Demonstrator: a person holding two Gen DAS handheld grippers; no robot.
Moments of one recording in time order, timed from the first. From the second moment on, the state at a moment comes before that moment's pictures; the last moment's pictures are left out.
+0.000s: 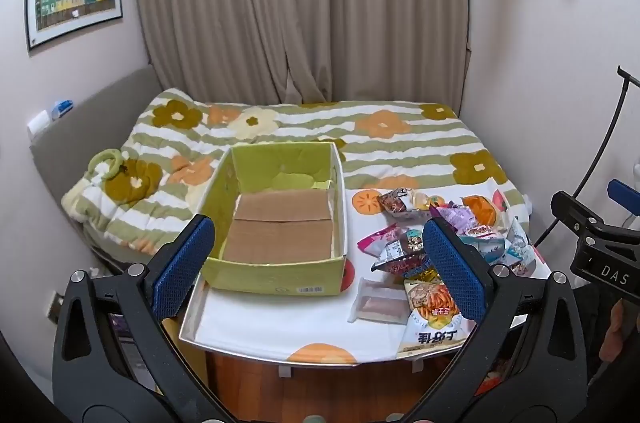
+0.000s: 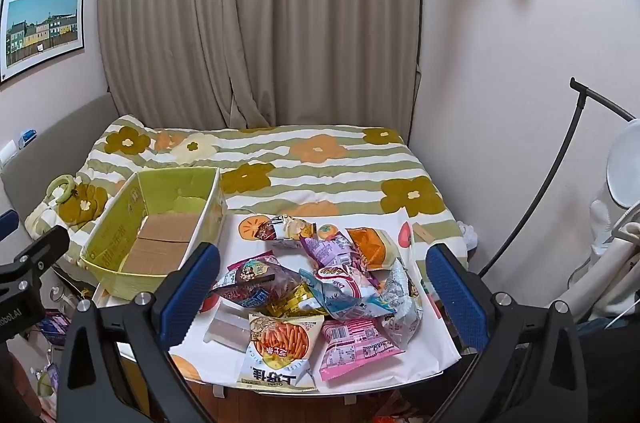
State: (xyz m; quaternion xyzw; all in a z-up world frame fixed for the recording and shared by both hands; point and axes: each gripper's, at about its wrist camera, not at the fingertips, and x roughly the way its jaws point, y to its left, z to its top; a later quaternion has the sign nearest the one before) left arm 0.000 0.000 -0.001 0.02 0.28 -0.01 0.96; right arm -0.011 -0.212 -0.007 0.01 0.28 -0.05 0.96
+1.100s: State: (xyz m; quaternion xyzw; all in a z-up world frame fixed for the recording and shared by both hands) left arm -0.003 0.007 0.001 0.02 0.28 -0.01 0.96; right arm -0.011 -0.211 -0.008 0.01 0.28 -0.05 0.96
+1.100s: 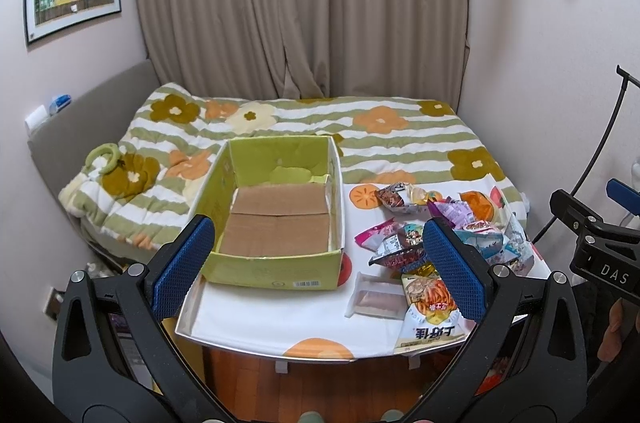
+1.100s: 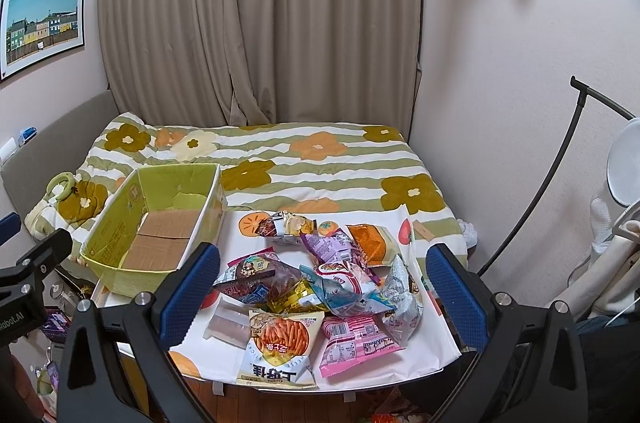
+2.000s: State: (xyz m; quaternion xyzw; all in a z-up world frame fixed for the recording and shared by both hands) left arm 0.013 -0.020 -0.046 0.03 0.33 -0.01 0.94; right arm -0.016 -0.255 -0.028 0.02 0.31 -0.06 0.95
